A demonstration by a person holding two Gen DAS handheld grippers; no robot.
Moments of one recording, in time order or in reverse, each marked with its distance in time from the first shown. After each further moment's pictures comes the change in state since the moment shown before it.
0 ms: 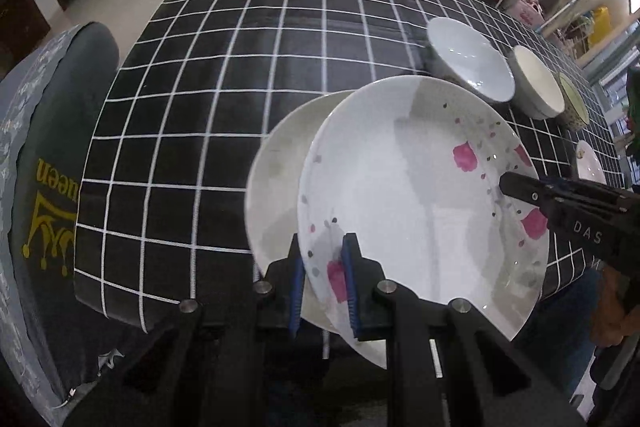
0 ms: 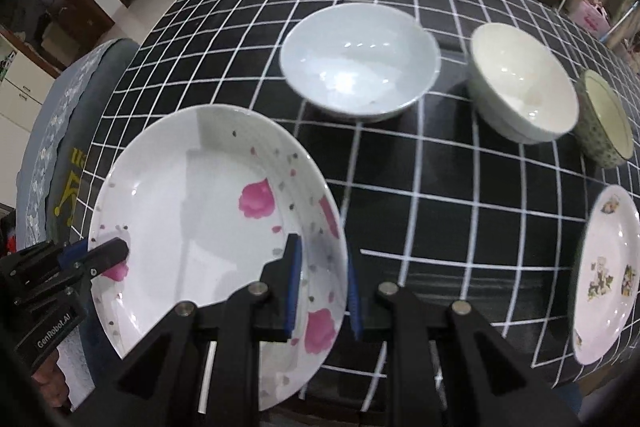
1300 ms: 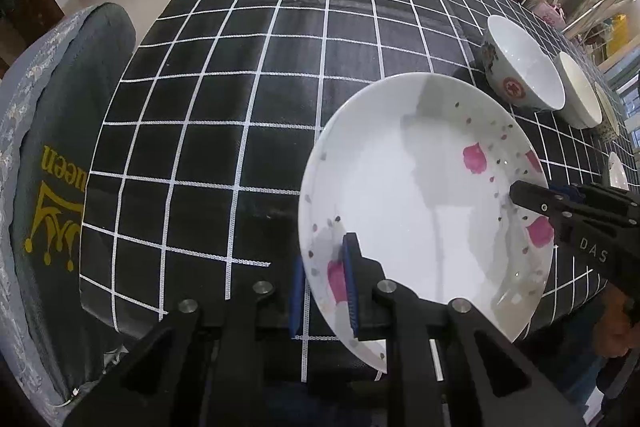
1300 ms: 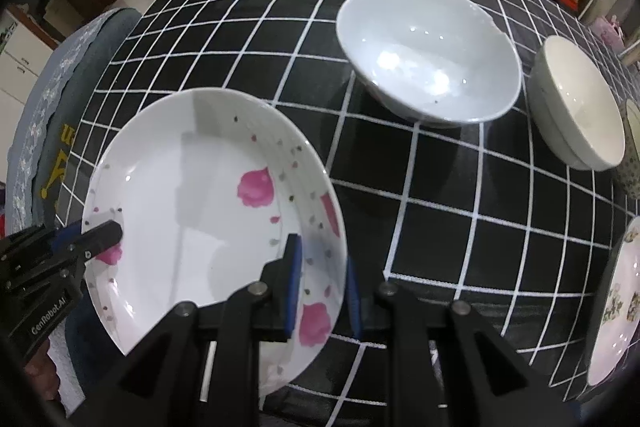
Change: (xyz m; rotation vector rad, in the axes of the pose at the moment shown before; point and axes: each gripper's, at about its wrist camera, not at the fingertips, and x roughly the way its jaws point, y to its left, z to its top) left arm 0.030 0.028 0.002 -0.042 0.023 0.052; right arm 0.027 0.024 0.009 -0.080 0.048 -0.029
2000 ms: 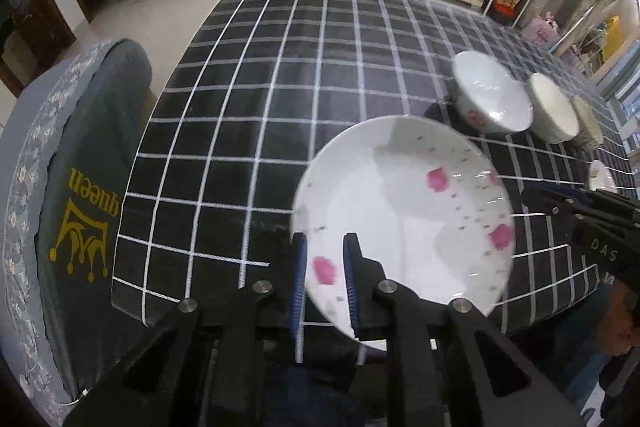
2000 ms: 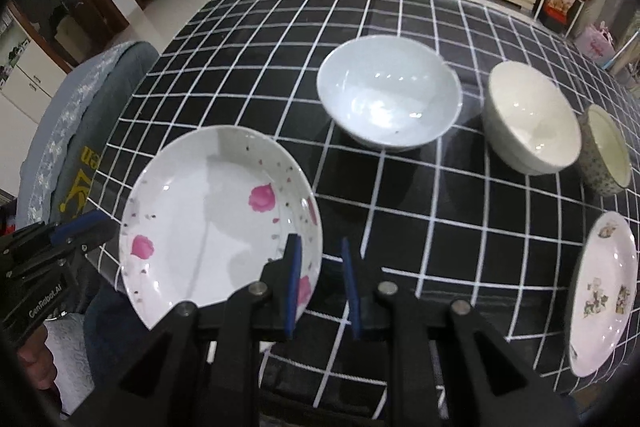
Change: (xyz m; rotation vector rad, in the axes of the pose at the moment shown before) left arm -0.056 -0.021 -0.007 0.029 -0.128 0.033; right arm -0.058 -0.016 -0.016 0.034 -0.135 0.038
